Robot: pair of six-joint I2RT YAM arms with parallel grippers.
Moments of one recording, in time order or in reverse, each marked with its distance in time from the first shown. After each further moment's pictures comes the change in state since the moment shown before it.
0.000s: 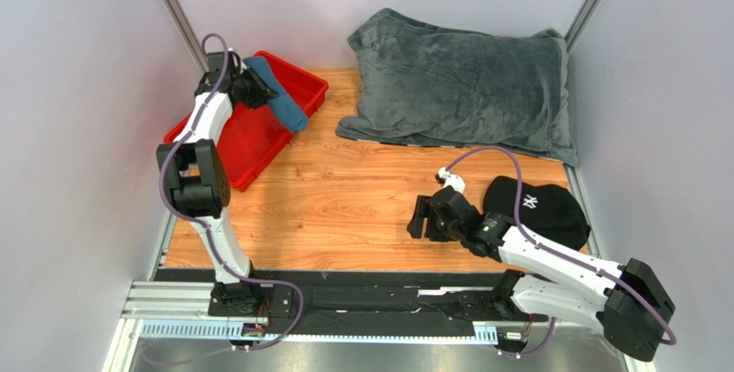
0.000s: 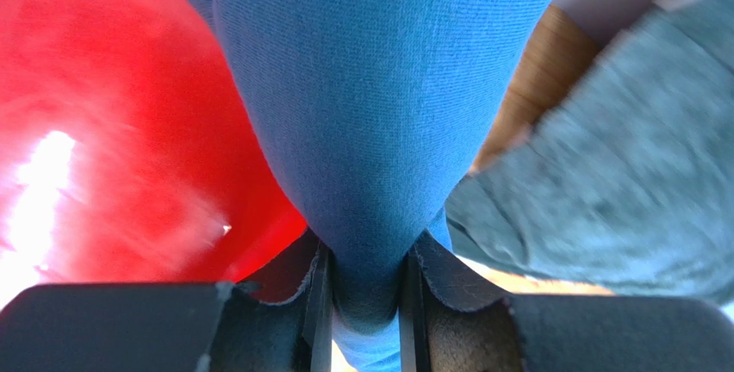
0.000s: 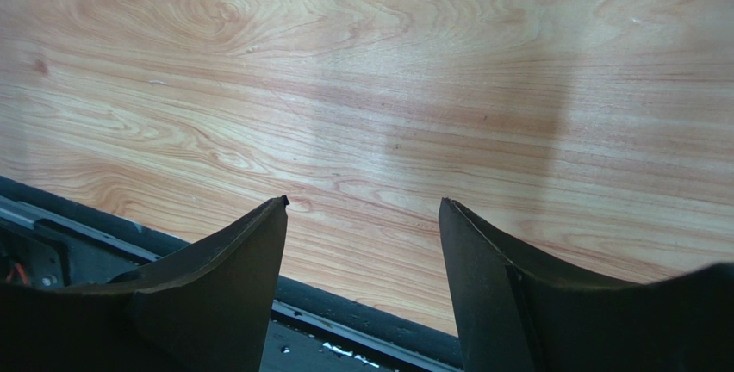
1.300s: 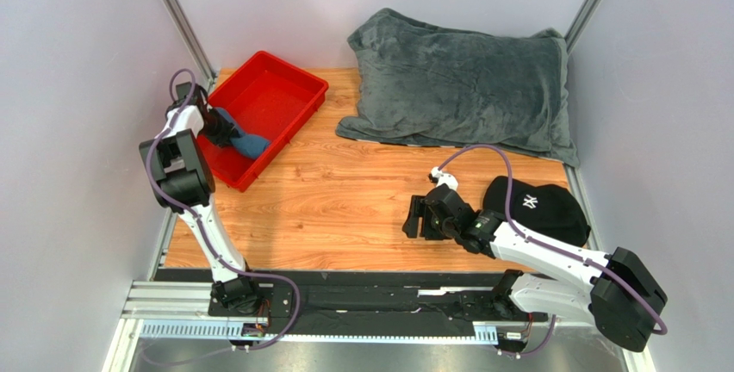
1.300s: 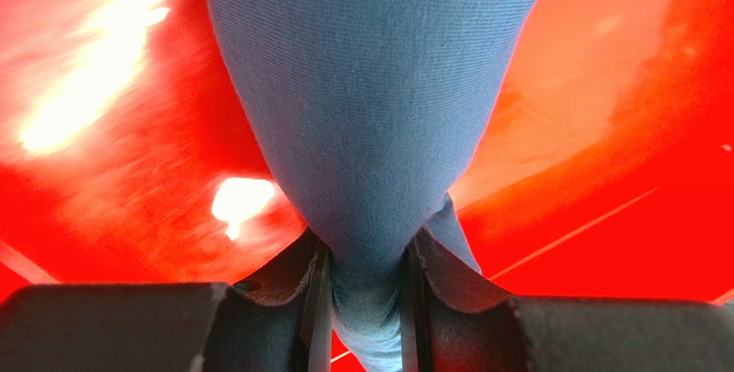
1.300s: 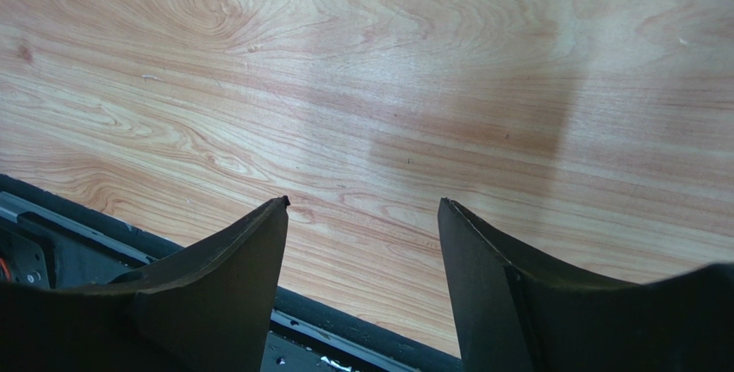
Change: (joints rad) left arm 0.265 0.187 -0.033 -0.188 -0.100 0.061; right arm -0.011 0.095 0.000 0.082 -0.039 -0.041
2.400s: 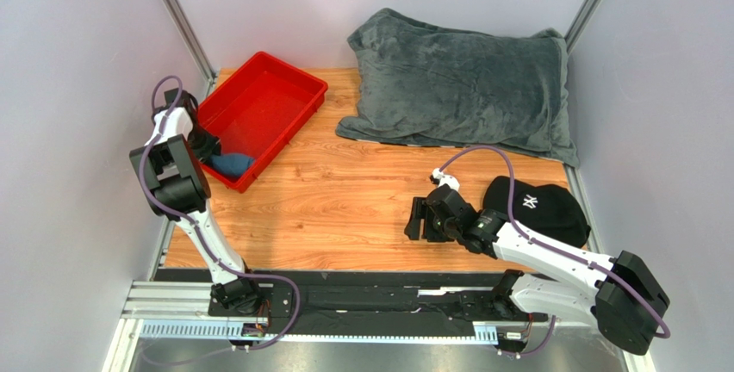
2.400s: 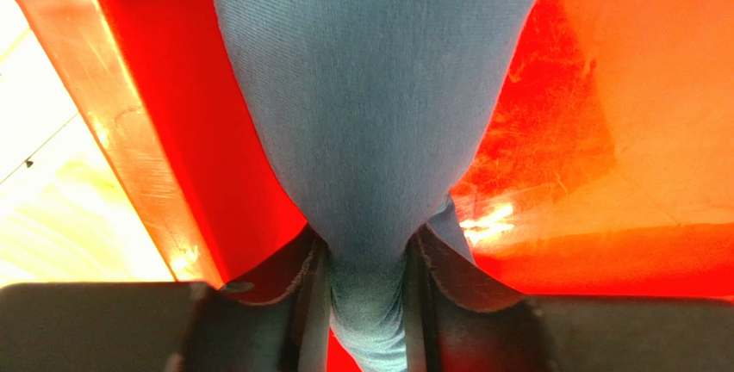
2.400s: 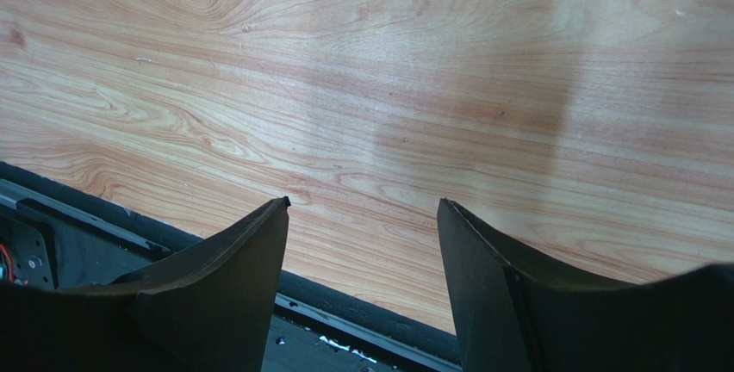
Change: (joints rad) left arm 0.061 -0.078 -0.033 -0.215 -0.285 -0.029; right arm 0.000 -0.024 0.012 -0.068 -0.018 0.008
